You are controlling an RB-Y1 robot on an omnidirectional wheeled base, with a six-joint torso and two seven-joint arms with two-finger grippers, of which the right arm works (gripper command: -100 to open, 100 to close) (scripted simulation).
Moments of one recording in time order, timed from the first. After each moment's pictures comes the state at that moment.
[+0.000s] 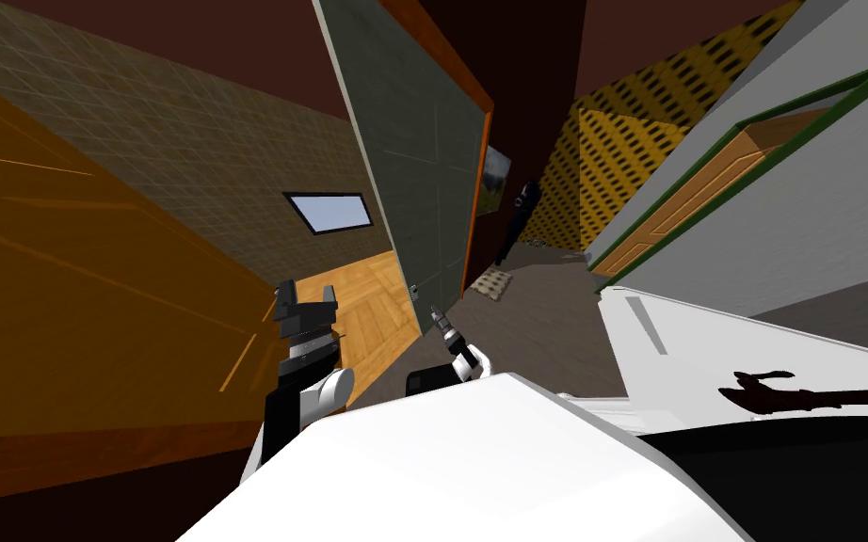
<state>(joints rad) 0.09 -0.09 0.47 -1.19 0.00 -0.65 -0.02</state>
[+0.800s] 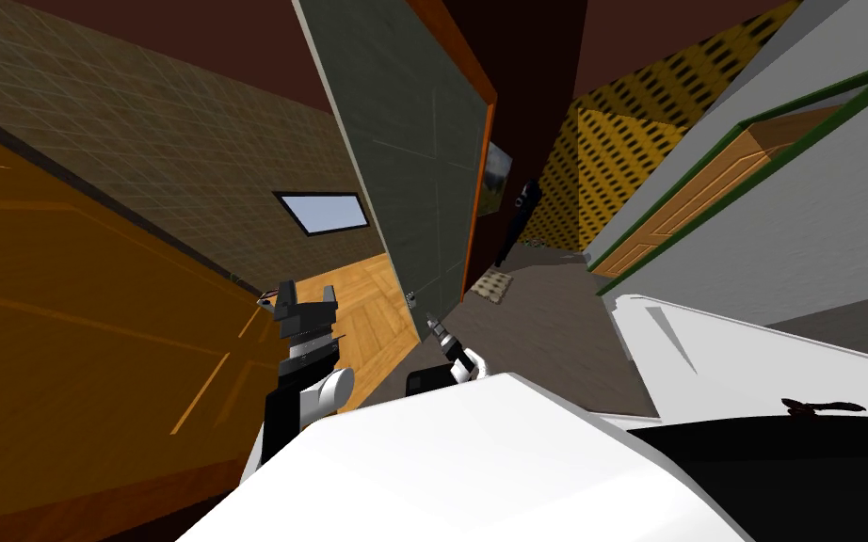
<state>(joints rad) 0.02 -0.08 0.55 -1.02 -0.01 -0.69 -0.03</state>
